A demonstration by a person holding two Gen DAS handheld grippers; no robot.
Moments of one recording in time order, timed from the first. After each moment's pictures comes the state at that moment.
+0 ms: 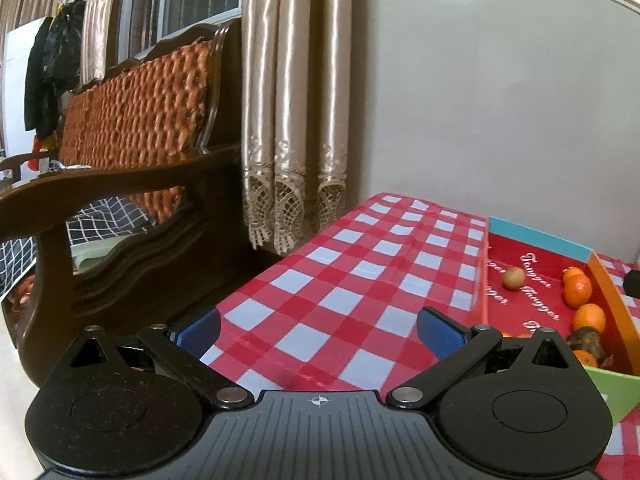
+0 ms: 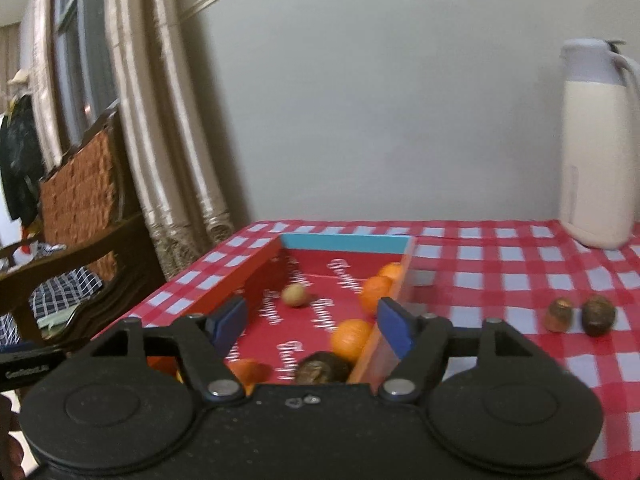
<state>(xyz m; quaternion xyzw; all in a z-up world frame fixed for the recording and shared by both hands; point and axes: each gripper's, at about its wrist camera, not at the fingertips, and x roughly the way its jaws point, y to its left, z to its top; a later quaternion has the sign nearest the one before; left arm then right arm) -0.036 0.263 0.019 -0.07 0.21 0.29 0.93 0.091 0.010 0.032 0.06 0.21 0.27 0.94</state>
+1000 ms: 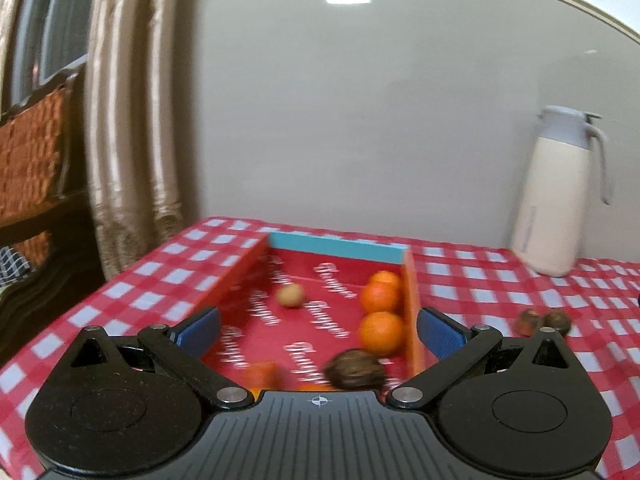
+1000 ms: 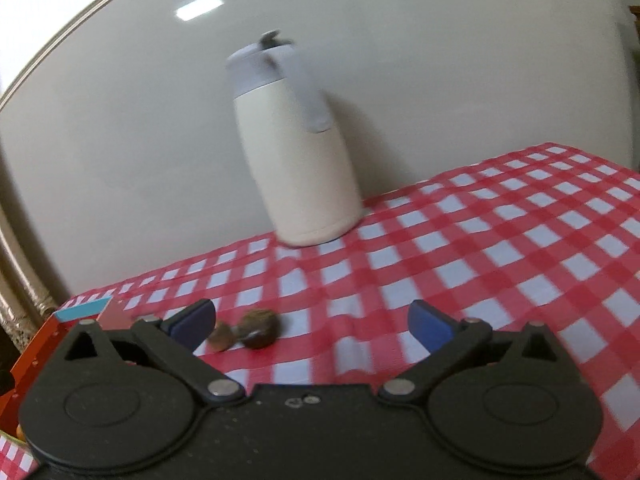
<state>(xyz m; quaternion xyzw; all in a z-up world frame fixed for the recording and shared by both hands) 0.042 0.099 0.037 -0.03 0.20 0.15 0.97 0.105 -0.219 0.012 0.17 0.22 0.03 0.96</state>
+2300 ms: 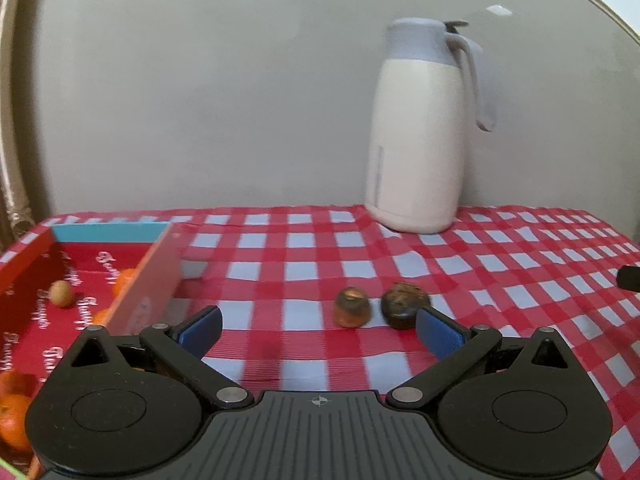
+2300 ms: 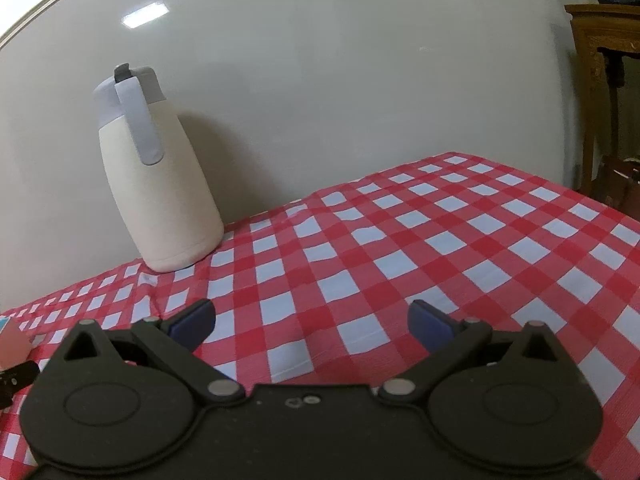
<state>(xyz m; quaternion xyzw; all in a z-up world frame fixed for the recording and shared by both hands) 0.130 -0.044 0.005 0.00 0.24 0.01 0.97 0.107 -0.330 -0.011 0.16 0.21 -0.07 0.96</state>
